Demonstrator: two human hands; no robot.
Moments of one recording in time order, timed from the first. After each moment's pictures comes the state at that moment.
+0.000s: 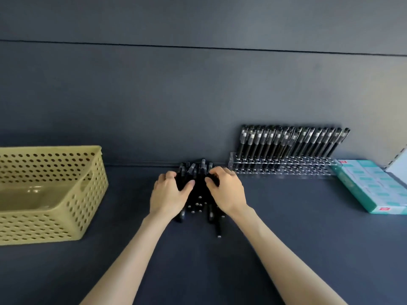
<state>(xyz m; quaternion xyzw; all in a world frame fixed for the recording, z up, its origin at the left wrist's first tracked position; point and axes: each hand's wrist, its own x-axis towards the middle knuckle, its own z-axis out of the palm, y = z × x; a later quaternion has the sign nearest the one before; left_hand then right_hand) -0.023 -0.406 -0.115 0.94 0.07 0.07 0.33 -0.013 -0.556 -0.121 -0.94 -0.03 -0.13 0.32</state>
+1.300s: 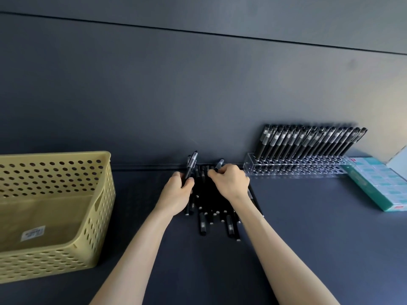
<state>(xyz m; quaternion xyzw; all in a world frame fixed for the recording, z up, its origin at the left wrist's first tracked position) 0.020 -0.356 -0.122 0.84 0.01 -0.05 0.54 0.032 -0.498 -0.111 -0.93 0.18 -0.07 0.32</state>
